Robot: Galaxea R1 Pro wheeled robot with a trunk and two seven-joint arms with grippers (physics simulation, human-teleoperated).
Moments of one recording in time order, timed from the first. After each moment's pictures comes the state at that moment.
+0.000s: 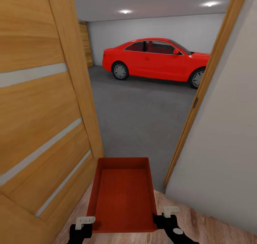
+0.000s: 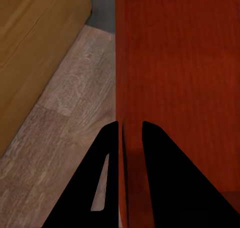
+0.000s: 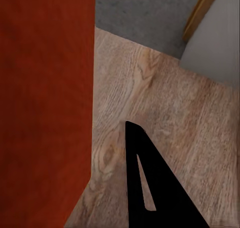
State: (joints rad) left arm -0.30 -0.02 0.02 -0.40 -0.01 -0.38 -0.02; right arm -0.50 0.08 0.04 -0.19 0.01 -0.19 -0.07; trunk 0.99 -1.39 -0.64
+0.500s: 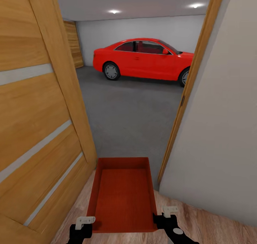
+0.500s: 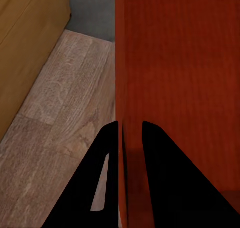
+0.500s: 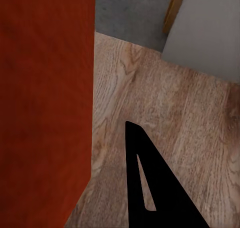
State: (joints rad) left arm -0.30 -0.02 0.02 -0.40 -0.01 -0.38 -0.02; right arm -0.50 0.08 0.04 -0.19 0.01 -0.19 -0.07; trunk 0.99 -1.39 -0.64
